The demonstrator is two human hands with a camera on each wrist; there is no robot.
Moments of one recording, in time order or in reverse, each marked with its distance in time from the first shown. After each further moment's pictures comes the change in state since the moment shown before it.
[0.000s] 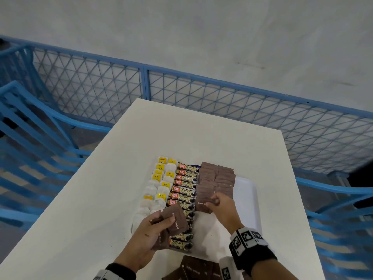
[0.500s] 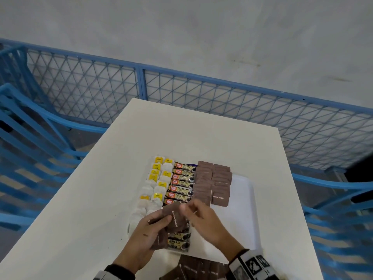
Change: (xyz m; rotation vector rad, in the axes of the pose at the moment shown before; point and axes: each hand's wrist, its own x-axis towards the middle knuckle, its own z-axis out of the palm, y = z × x) left_hand 0.007 -0.008 0.001 -0.004 -0.008 0.040; right_hand -0.069 -0.060 0.006 0.250 -0.309 -0.185
